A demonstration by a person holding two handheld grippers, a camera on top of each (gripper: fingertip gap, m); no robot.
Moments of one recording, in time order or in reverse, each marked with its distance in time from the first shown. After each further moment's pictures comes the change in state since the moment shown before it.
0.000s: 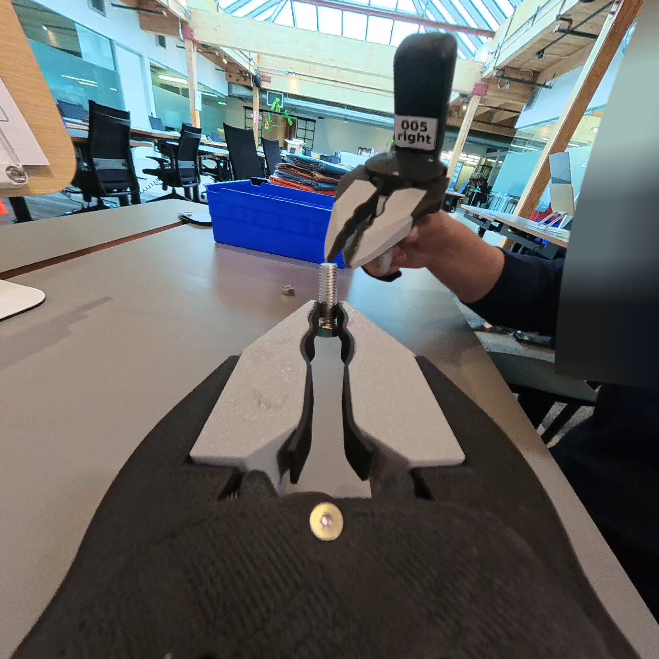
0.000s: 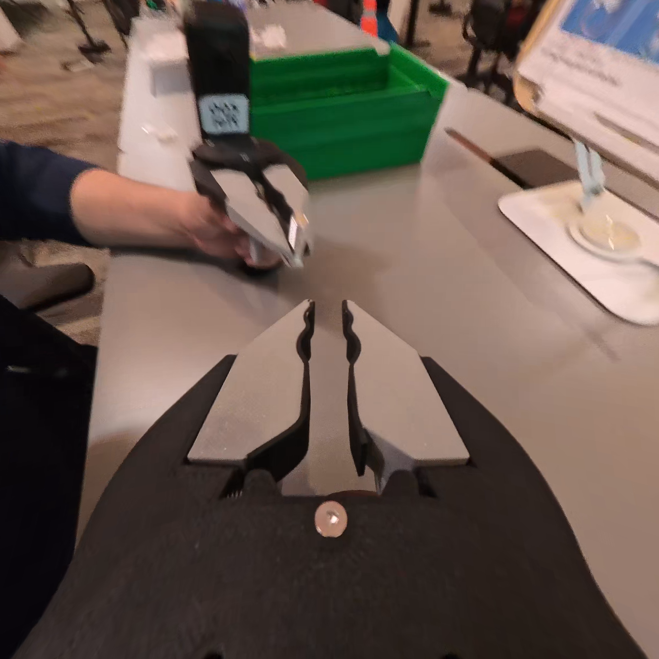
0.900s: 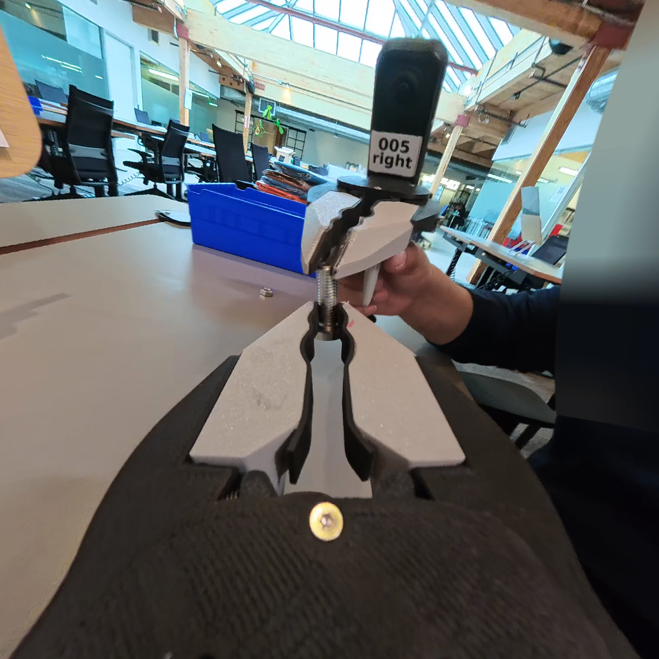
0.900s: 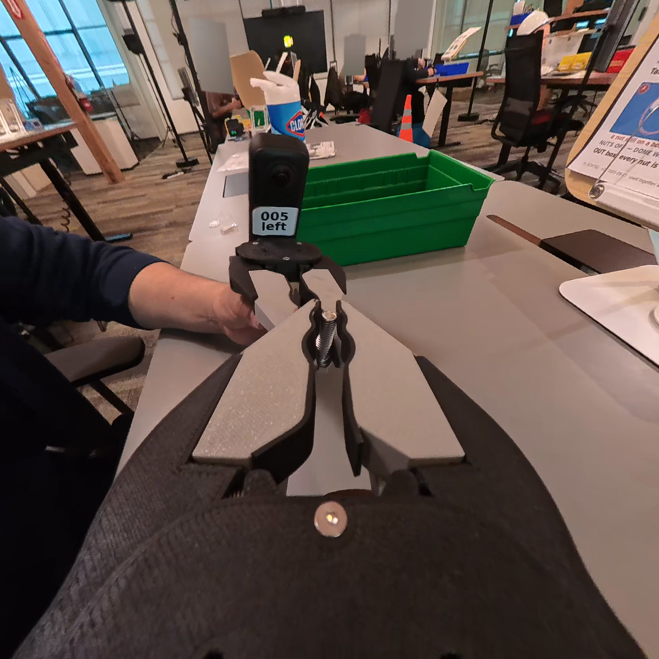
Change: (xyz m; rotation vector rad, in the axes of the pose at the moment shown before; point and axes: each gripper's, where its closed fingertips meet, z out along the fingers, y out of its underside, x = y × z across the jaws) left arm 0.013 -0.007 0.009 0.036 0.035 -0.100; right arm -0.026 -0.047 0.044 0.221 -0.125 0.041
